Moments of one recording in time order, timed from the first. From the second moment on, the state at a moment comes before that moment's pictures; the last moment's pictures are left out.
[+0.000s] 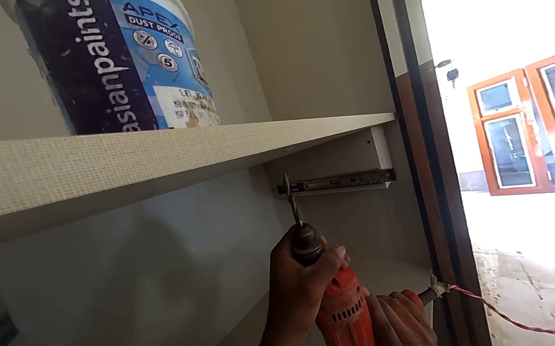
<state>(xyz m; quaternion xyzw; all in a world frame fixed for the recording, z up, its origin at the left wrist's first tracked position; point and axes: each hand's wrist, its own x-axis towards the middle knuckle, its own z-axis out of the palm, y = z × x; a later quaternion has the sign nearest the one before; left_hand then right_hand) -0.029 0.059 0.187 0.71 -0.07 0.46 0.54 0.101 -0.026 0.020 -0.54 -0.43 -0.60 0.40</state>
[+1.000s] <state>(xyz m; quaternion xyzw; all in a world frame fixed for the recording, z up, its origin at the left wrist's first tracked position) -0.021 0.050 0.211 0.75 -0.05 0.45 0.48 0.102 -0.026 0.035 -0.53 -0.41 -0.61 0.43</state>
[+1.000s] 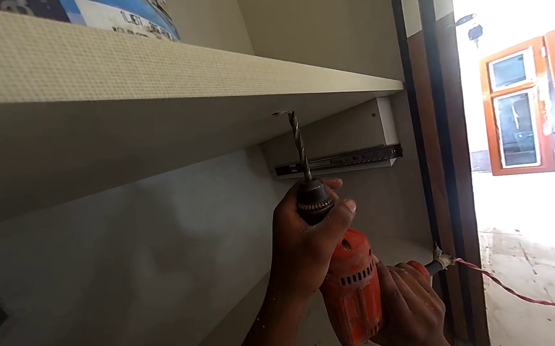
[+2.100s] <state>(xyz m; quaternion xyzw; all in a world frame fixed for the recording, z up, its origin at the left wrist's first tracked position) -0.012 0.062 0.170 0.70 -0.13 0.42 0.57 0.106 -0.027 0.036 -0.54 -0.40 -0.61 0.42</state>
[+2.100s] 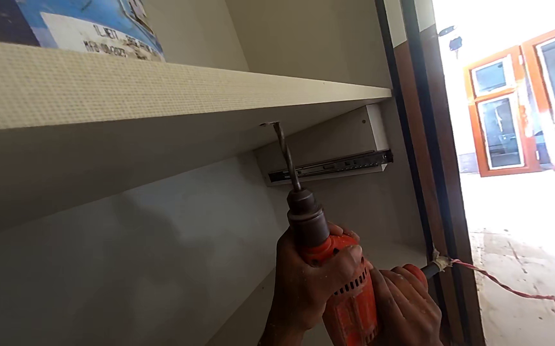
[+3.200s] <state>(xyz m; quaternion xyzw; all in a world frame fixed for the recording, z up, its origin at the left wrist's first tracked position) -0.010 0.056 0.170 0.67 -0.15 0.40 0.61 0.106 -0.054 0.046 -0.56 -0.43 -0.60 0.38</state>
